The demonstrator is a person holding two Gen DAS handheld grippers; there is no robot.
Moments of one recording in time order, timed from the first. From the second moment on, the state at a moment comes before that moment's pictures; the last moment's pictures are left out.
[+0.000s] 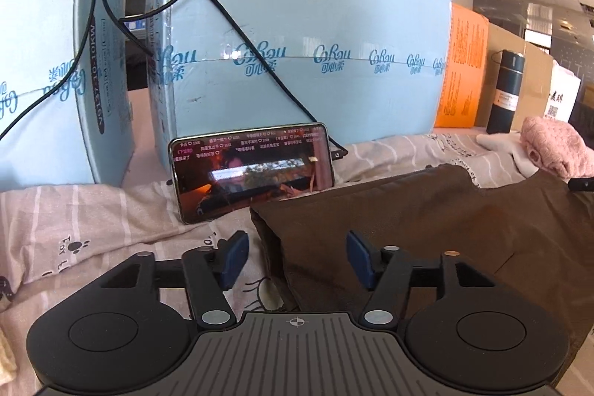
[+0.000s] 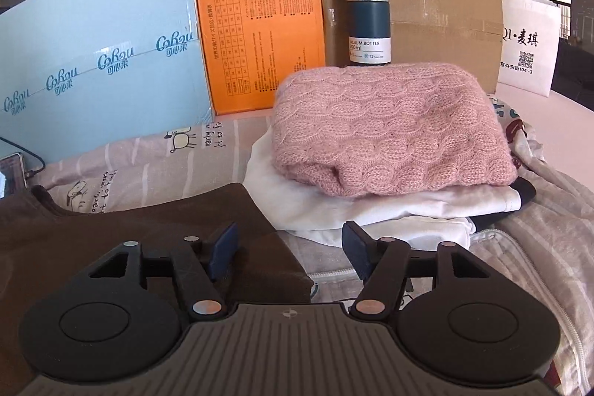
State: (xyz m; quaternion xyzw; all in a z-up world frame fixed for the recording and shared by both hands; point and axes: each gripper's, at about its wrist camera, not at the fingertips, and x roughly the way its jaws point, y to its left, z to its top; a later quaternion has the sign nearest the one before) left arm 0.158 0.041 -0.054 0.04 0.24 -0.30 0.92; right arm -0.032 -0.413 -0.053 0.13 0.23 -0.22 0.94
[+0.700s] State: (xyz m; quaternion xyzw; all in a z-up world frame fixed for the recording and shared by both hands) left arm 0.103 0.048 -0.076 0.03 0.32 -0.29 0.90; right arm -0.135 -0.376 -0.056 0.38 0.24 -0.18 0.88
